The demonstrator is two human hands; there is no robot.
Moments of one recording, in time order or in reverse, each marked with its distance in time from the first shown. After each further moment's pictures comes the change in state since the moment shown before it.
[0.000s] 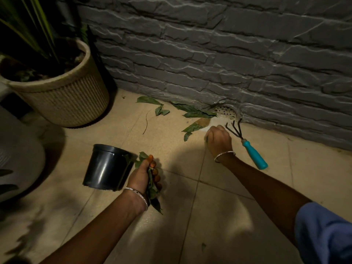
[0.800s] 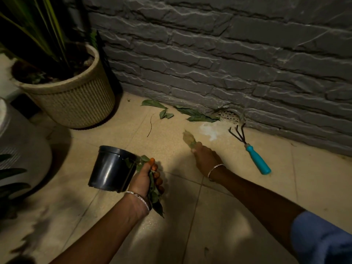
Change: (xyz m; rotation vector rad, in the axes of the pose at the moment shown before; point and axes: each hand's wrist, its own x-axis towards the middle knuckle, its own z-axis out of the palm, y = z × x) left_hand -0.007 0.004 -0.004 -0.069 -0.013 0.008; right_hand -0.032 -0.032 0.024 -0.103 -0.348 -0.033
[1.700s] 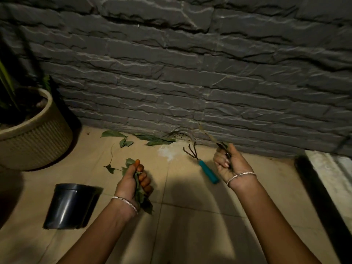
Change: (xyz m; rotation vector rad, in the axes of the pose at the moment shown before) left_hand -0.034 0.014 0.105 -0.134 -0.258 -0.015; right_hand -0.114 0.031 -0.211 2.209 0.445 0.434
